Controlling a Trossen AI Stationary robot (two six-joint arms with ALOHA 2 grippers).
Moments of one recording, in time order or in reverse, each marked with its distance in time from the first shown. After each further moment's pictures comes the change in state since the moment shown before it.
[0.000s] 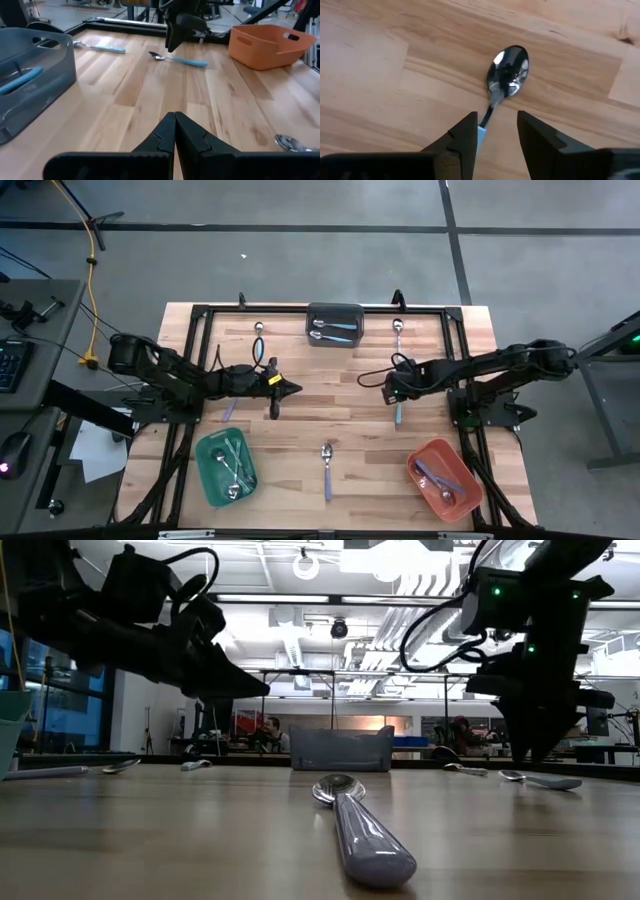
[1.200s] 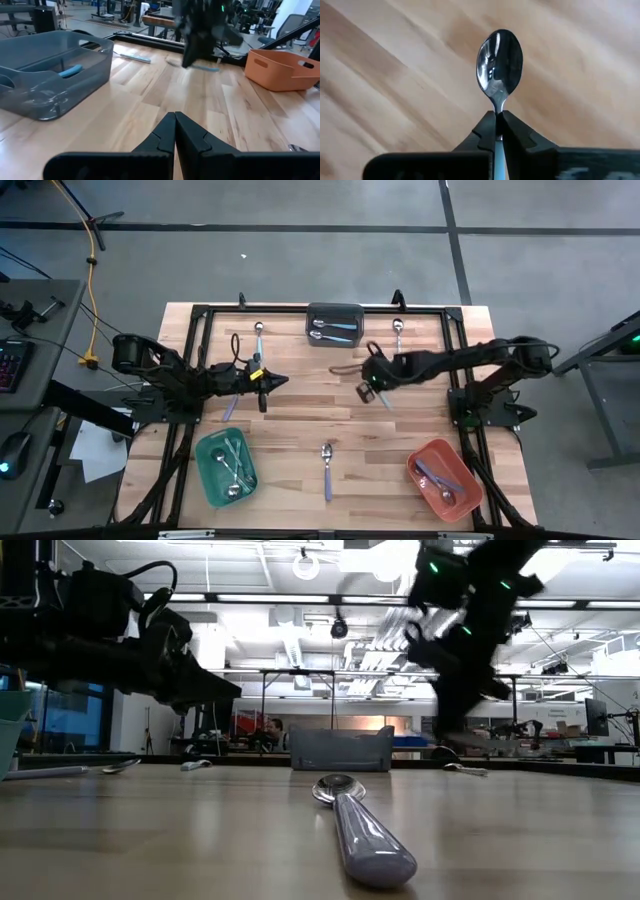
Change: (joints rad) left arm 0.074 0.035 -0.195 0.333 -0.031 -0.072; right arm -0.041 0.182 0.206 0.187 -0.026 -0.373
